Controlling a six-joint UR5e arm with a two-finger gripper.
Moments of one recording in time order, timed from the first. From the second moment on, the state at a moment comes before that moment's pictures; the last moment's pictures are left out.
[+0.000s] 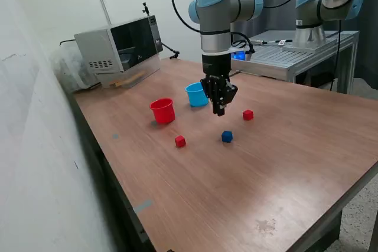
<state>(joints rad) 0.12 -0.77 1.21 -2.13 -1.61 3.25</state>
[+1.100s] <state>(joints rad) 0.12 -0.74 1.29 -2.21 -1.57 2.95</state>
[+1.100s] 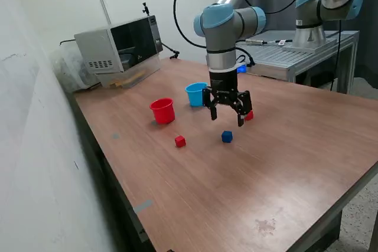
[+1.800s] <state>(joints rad) 0.12 -0.70 1.29 -2.23 -1.57 2.88</state>
